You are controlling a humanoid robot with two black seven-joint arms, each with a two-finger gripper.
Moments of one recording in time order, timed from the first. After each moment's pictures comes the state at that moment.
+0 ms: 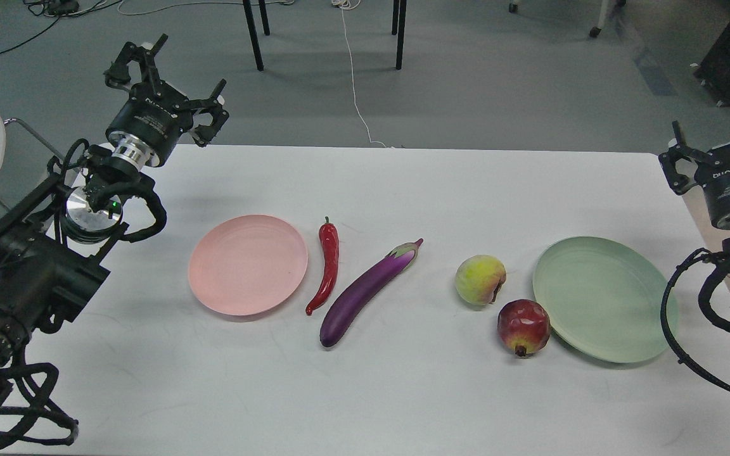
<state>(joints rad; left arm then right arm) -0.77 0.29 -0.94 -0.69 -0.18 -0.45 -0.12 0.49 -0.55 0.90 0.79 0.21 0.49 0.46</state>
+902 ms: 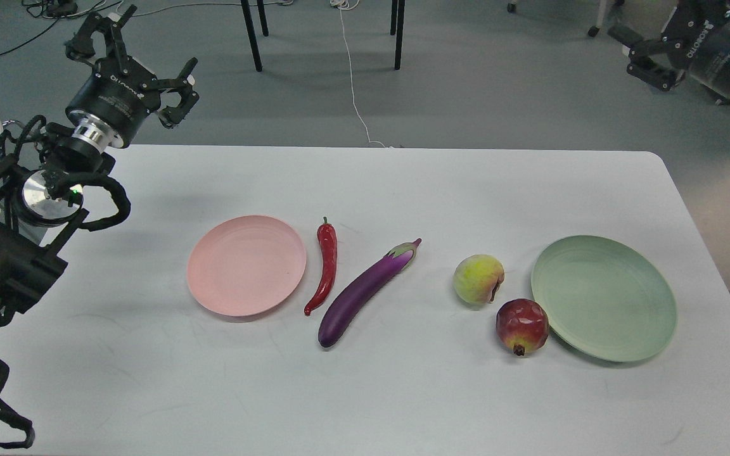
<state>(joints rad) -0.79 0.44 -0.88 -0.79 -0.14 -0.44 -0.15 1.56 -0.79 -0.42 0.99 -0.05 0.49 0.46</state>
